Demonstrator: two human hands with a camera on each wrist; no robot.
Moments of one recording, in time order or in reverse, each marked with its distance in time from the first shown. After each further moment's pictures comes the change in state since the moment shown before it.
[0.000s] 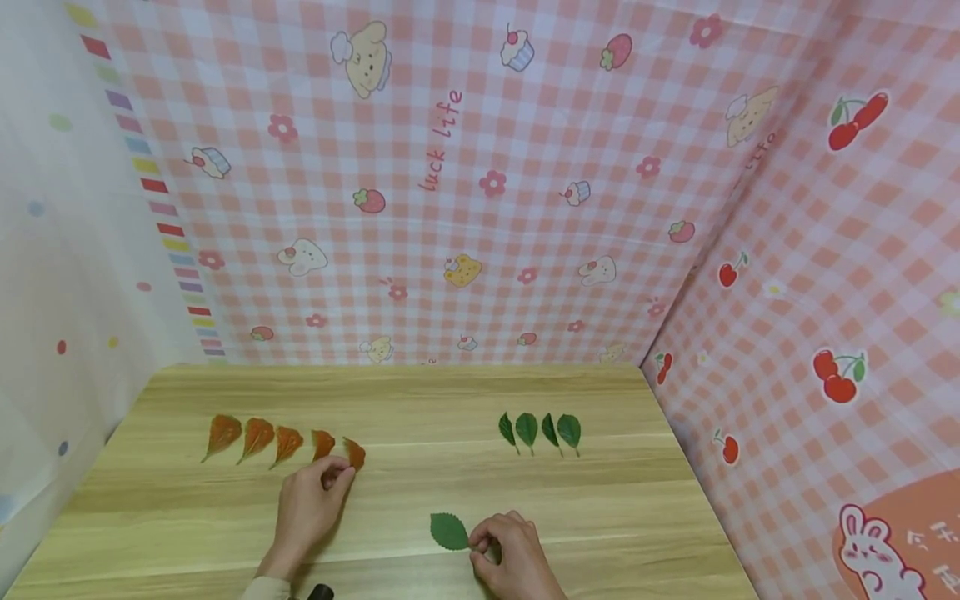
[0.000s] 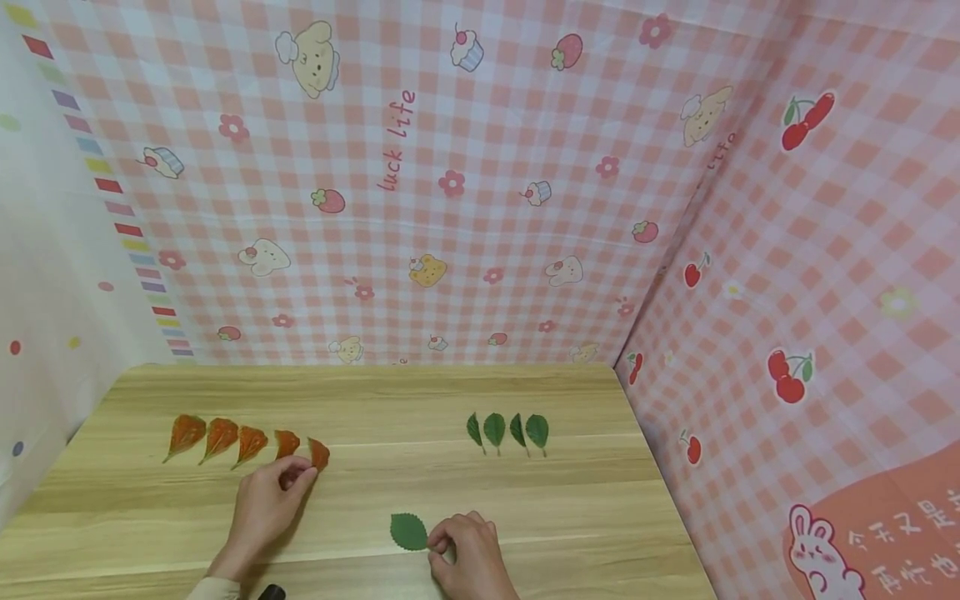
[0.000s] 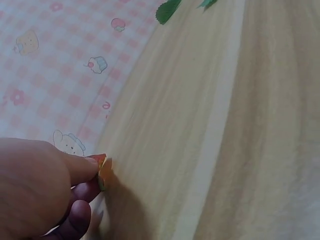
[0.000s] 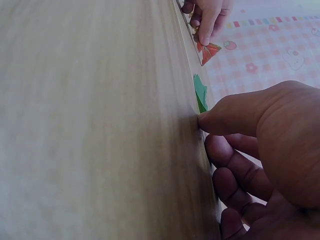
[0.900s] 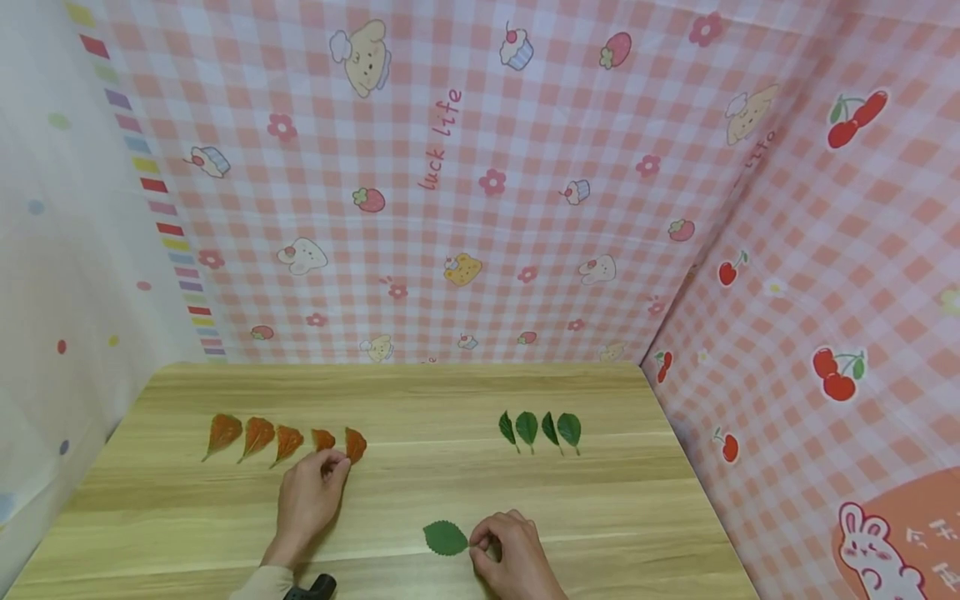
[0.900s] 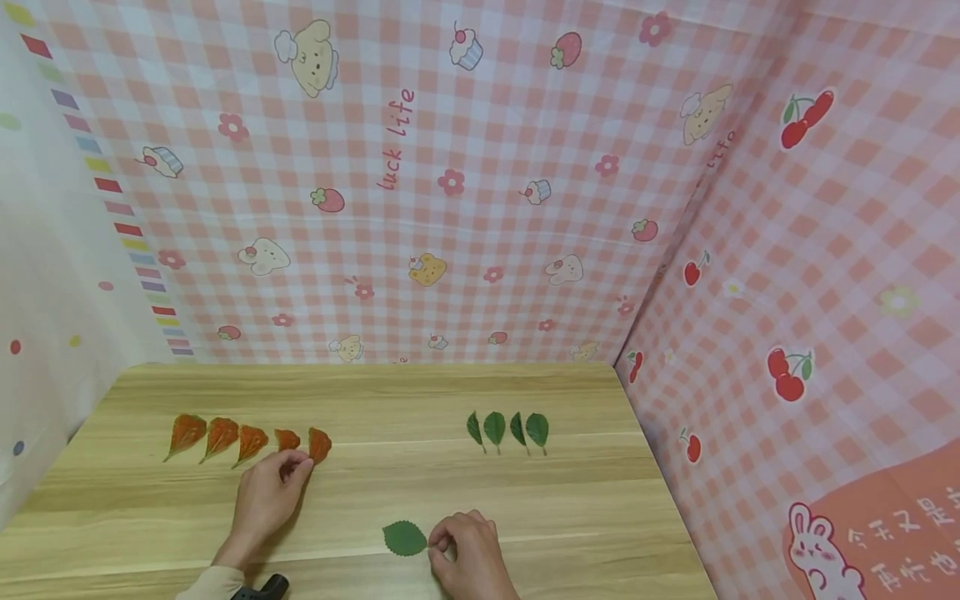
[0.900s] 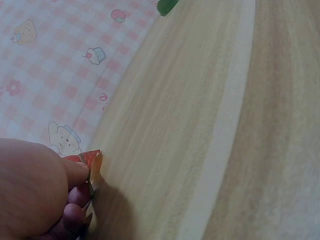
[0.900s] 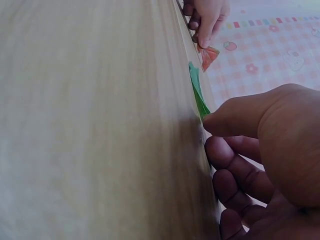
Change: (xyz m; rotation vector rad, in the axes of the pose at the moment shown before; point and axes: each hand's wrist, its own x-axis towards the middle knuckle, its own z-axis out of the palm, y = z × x) left_hand 0.009 -0.003 0.001 0.036 -0.024 -0.094; right_hand -0.001 -0.002 0.000 0.027 0.004 0.028
